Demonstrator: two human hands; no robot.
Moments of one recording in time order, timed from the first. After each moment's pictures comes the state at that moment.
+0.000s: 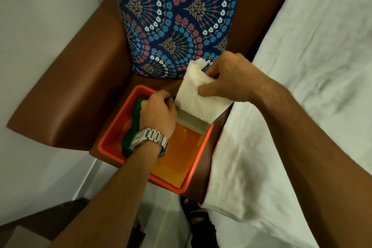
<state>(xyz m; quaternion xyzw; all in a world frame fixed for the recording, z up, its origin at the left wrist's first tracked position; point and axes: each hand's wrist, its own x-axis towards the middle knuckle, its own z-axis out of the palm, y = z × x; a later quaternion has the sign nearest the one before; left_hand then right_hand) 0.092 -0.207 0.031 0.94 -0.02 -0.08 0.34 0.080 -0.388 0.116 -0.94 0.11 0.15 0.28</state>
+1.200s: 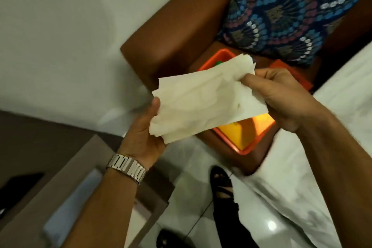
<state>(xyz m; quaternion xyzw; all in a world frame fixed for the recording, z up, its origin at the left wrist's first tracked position) -0.038 0.035 0.049 0.38 0.19 -0.23 0.87 0.015 -0.234 0.080 -0.72 0.13 0.18 0.66</state>
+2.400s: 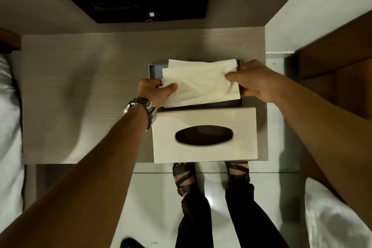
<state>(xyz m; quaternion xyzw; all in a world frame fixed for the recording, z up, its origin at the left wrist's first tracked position) -0.319 0.348 -0.152 0.56 0.62 -0.03 0.55 -0.112 0.206 -0.129 -0.78 -0.02 0.54 0.31</state>
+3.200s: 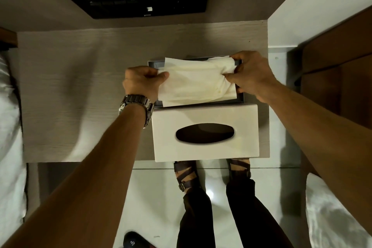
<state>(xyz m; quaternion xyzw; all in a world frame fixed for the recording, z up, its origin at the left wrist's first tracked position) -0.313 0.359 -0.127 0.61 0.66 0.05 0.44 -0.121 0.205 -0.134 -0.86 -0.16 0.41 0.27</state>
